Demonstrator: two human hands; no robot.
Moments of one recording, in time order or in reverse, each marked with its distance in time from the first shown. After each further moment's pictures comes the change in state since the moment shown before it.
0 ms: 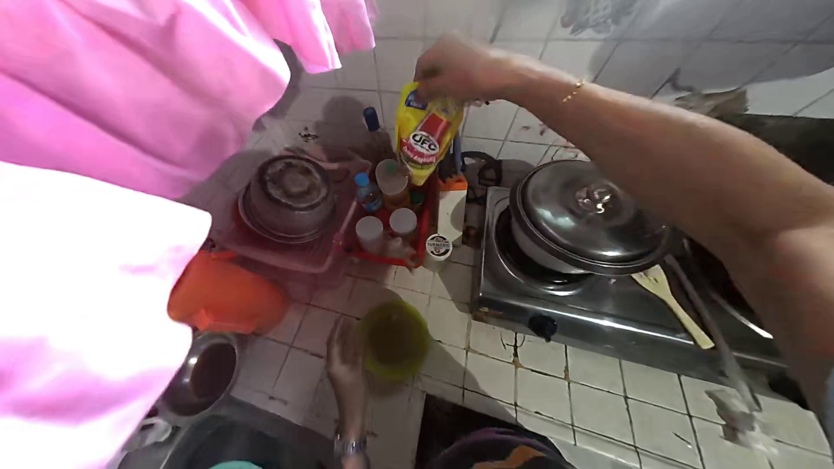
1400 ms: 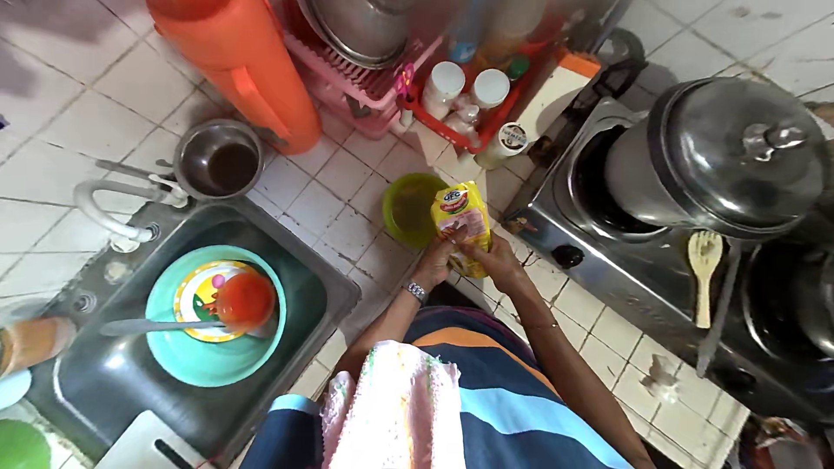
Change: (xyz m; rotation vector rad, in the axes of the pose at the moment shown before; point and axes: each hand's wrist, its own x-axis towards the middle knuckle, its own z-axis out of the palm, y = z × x) left_hand -0.071 -0.007 0.082 -0.813 -0.261 -0.888; right_hand -0.291 -0.068 0.346 0.898 -0.148 0.734
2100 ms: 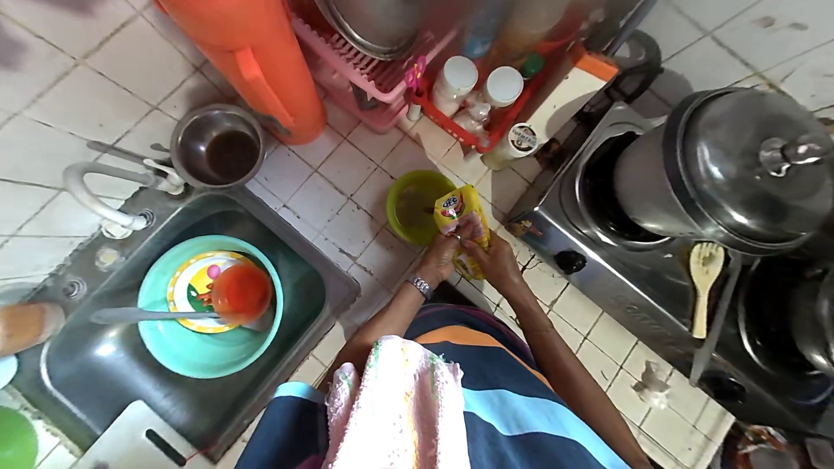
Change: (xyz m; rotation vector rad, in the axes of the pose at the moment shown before) left_hand 0.019 -0.006 0.000 -0.020 0.044 -0.033; right_hand 0.009 0.010 0.003 -0.364 0.047 -0.146
